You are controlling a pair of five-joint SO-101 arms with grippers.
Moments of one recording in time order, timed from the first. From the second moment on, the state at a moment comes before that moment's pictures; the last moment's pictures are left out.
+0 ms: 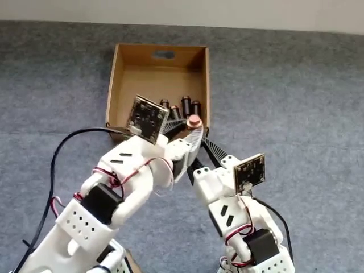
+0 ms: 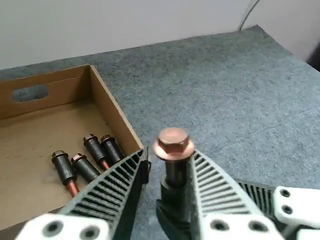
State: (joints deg) left arm 29.5 -59.8 51.3 38.4 11.8; right arm -31.2 -104.5 86.9 31.3 -3.6
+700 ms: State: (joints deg) left arm 15.6 -60.4 35.0 68.6 11.6; right arm -31.2 -104.5 87.5 31.2 -3.6
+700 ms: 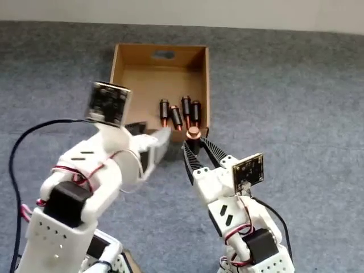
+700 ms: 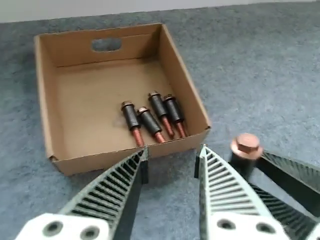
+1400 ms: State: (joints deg) left arm -19.9 -60.4 85.3 46.0 -21.5; right arm -26.6 -104.0 78.9 31.2 -3.6
